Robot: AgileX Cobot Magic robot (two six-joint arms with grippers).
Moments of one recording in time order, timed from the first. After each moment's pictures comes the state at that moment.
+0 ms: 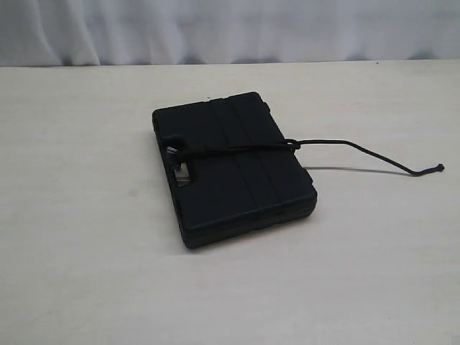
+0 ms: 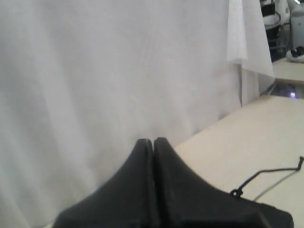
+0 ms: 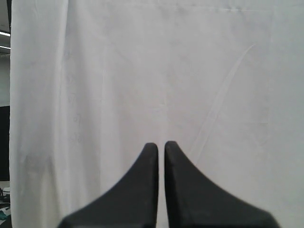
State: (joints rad) left arm -0.55 0.58 -0.58 -0.24 0.08 0.40; right arm -0.05 0.39 -0.87 0.81 0.38 -0.64
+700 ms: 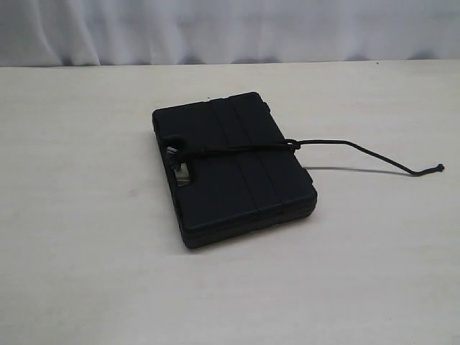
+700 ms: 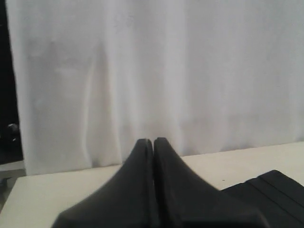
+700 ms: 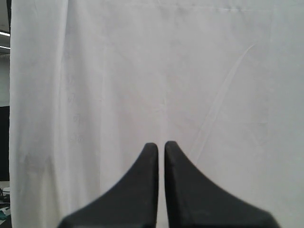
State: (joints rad) left arm -0.12 0.41 -0.30 -0.06 -0.04 0.02; right arm -0.05 0.39 -0.87 0.81 0.38 -0.64
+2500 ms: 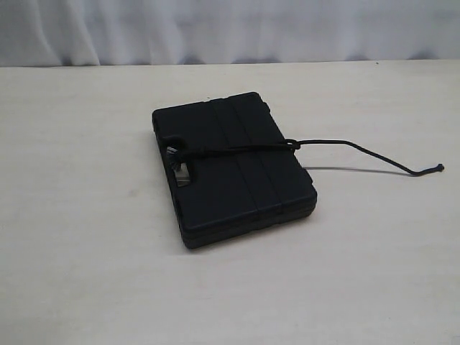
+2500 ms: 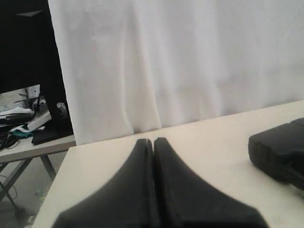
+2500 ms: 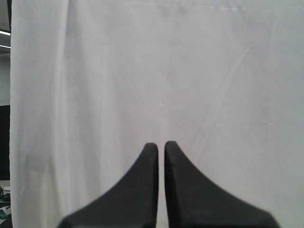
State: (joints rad) left arm -0.03 0.00 0.00 0.21 0.08 -0.08; right arm -0.05 0.39 -0.87 0.81 0.38 -0.64
